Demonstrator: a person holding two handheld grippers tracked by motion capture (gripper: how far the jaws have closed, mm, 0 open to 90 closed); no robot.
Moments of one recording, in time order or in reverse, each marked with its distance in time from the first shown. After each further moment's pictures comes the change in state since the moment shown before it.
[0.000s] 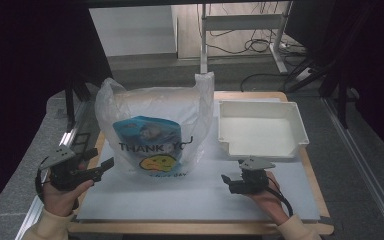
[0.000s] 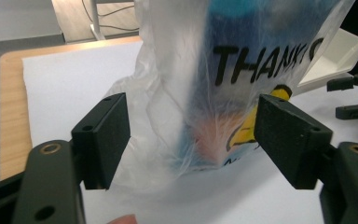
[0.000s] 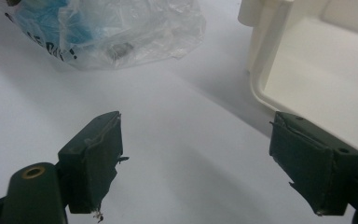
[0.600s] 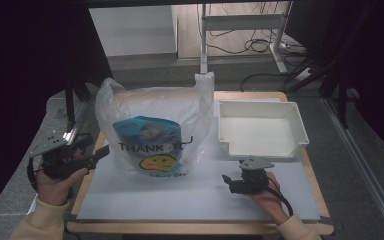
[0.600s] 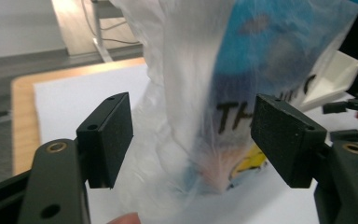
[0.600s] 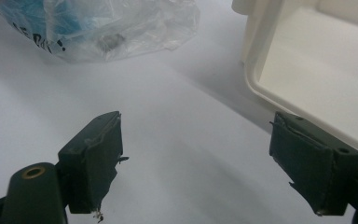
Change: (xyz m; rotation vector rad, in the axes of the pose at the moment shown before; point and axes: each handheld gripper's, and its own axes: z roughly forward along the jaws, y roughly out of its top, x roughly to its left) left arm 0.004 0.033 -0.007 -0.037 0.016 0.020; right arm -0.002 -0.002 0.003 0.023 -0.021 0.003
